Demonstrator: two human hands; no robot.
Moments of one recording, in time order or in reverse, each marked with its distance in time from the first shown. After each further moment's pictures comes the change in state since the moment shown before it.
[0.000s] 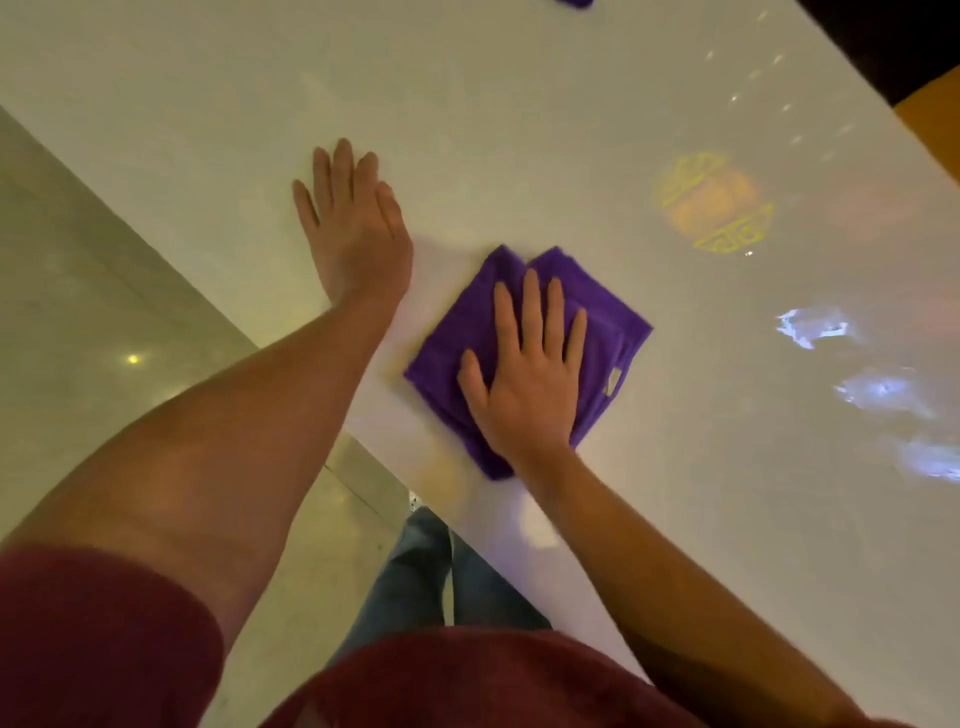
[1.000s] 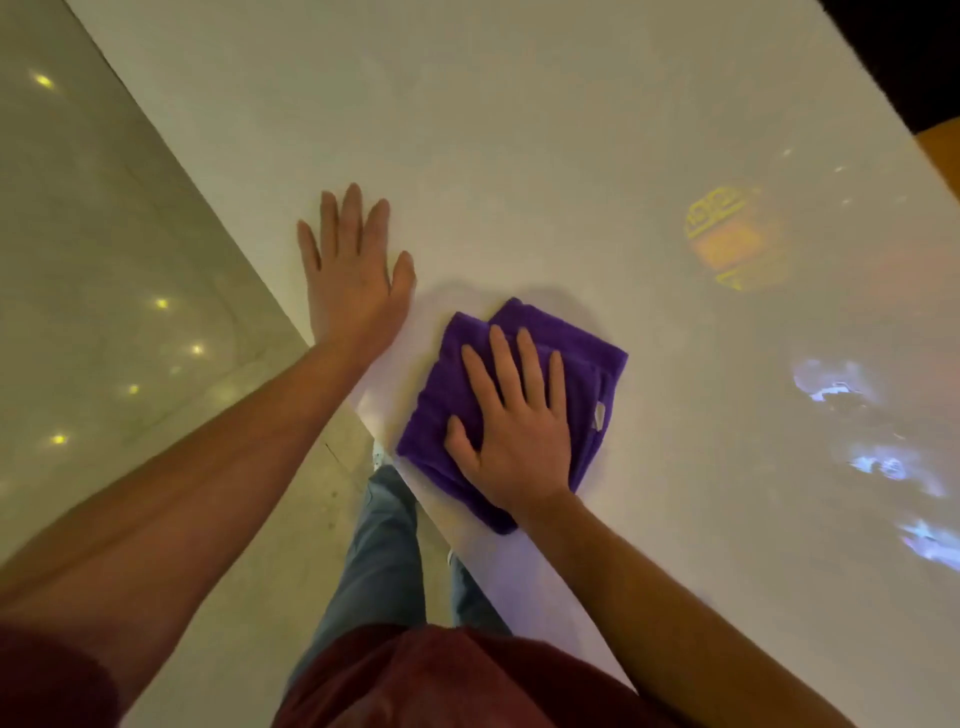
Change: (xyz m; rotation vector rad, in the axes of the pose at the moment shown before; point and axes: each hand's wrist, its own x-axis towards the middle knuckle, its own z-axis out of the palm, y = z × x) left_hand -0.189 0.032 -0.002 -0.058 -0.086 0.024; right_hand -0.143 0.129 -0.008 -0.021 -0.106 -0.363
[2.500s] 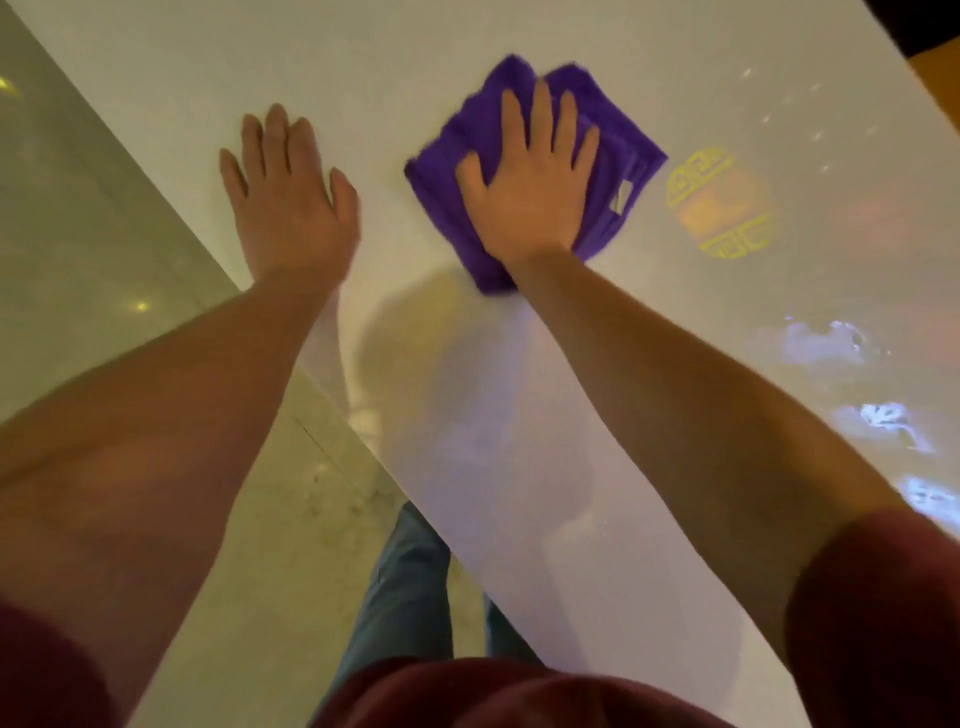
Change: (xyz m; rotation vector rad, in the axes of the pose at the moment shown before) left_hand -0.004 0.010 0.016 0.170 0.104 -0.054; right_hand 0.148 0.065 -0.032 0.003 0.127 0.293
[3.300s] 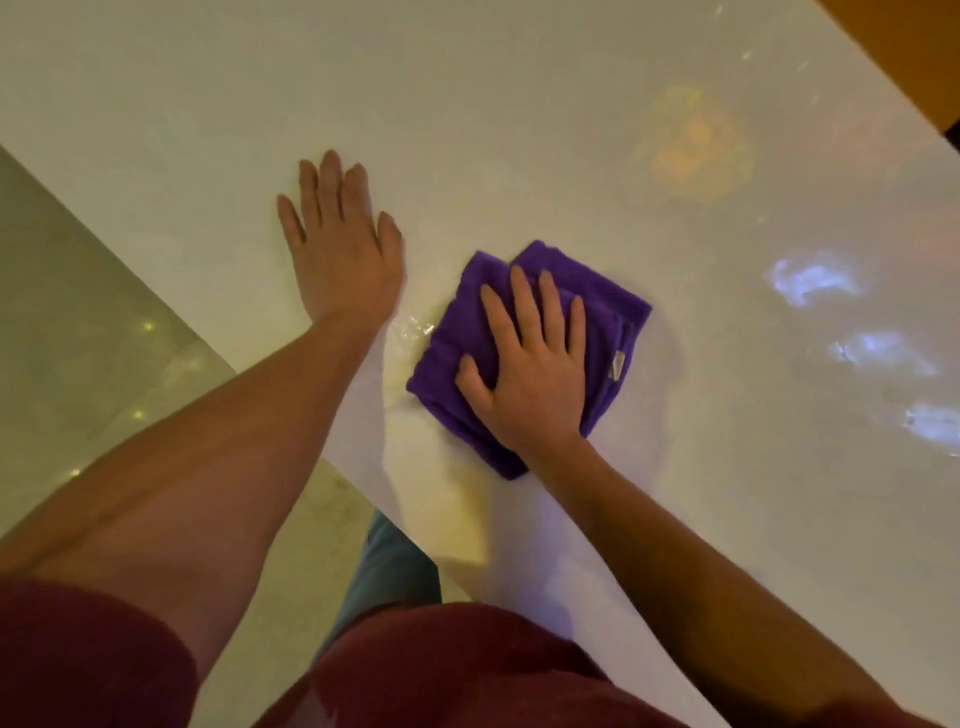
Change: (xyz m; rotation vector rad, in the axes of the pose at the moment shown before) left_hand -0.134 0.158 0.007 -0.023 -0.069 0.100; right_hand -0.262 0.157 -0.020 0.078 -0.017 -0.072
